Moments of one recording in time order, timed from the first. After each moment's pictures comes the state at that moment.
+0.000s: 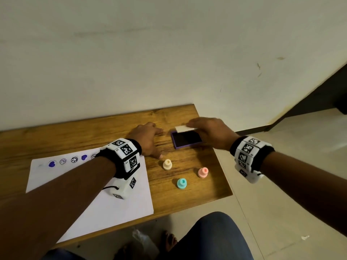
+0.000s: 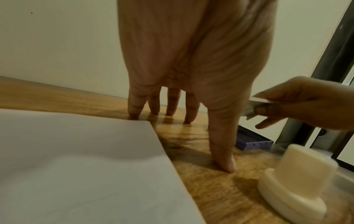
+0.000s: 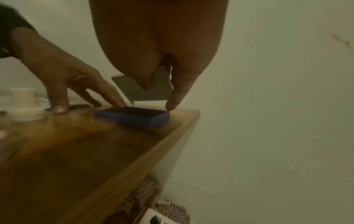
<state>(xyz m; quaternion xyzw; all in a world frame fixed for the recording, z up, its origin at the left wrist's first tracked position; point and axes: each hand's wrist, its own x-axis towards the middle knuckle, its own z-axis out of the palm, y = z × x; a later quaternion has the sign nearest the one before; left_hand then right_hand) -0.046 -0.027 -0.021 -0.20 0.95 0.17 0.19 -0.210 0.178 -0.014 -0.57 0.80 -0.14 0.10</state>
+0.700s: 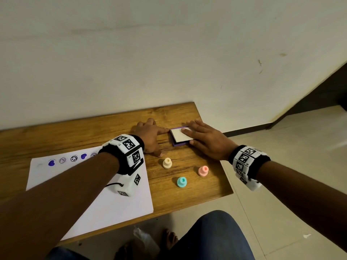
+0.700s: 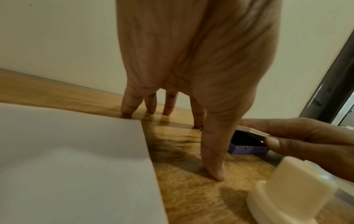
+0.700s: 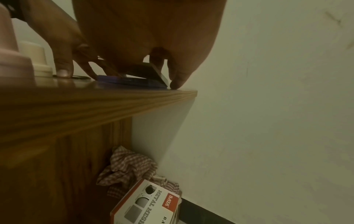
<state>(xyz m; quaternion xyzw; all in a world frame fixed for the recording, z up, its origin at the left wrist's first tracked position) -0.054 -0.019 -0.020 -0.22 0.94 0.15 0.22 -0.207 0.195 -0.059 -0.60 0.78 -0.10 0.13</state>
